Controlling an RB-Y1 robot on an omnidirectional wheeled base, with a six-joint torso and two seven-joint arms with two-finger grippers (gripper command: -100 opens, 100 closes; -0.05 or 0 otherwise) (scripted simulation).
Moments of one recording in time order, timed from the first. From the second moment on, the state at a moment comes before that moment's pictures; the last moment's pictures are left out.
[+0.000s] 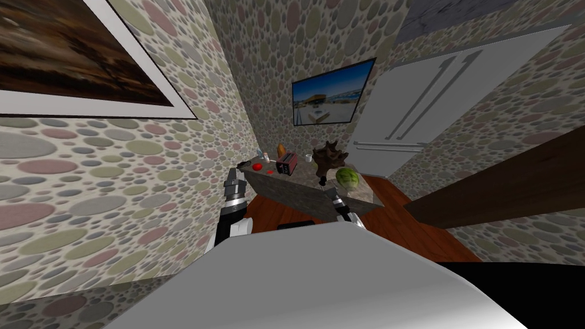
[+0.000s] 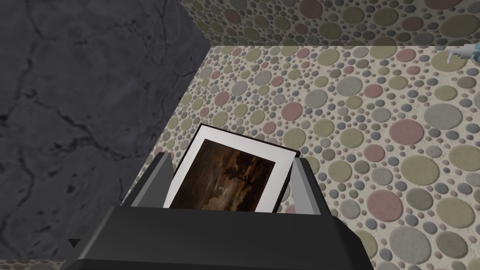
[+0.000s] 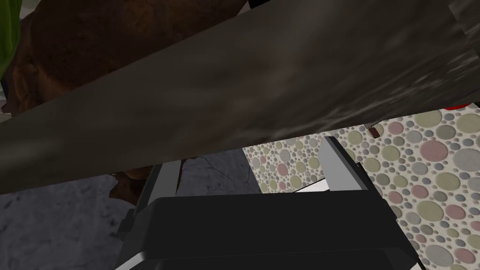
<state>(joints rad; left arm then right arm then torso) 0.51 -0.02 0.01 -2.24 -0.09 -0.41 -0.05 -0.05 -0.01 -0.80 -0.87 0.96 -1.25 1.39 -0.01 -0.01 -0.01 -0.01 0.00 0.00</state>
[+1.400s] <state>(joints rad) 0.51 -0.02 0.01 -2.24 -0.09 -0.41 -0.05 -0.24 0.05 -0.78 -0.77 0.96 -1.14 1.50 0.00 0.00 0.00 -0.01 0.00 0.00</state>
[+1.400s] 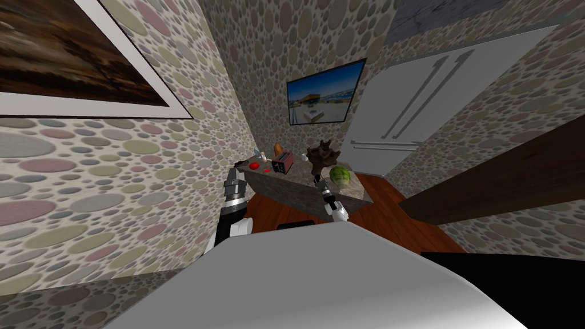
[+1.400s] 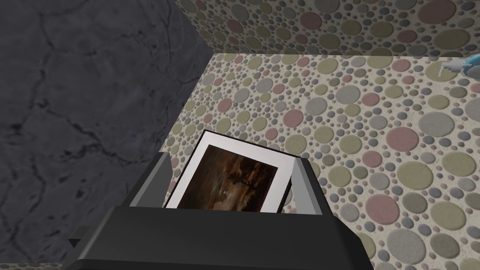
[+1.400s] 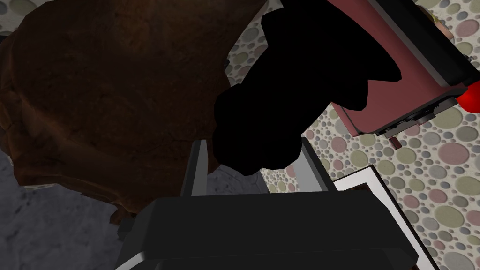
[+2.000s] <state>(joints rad) 0.51 -0.02 0.01 -2.24 -0.09 -0.41 -0.05 -0.23 0.04 -0.79 -0.75 0.95 -1.16 1.50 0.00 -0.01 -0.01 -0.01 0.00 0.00</state>
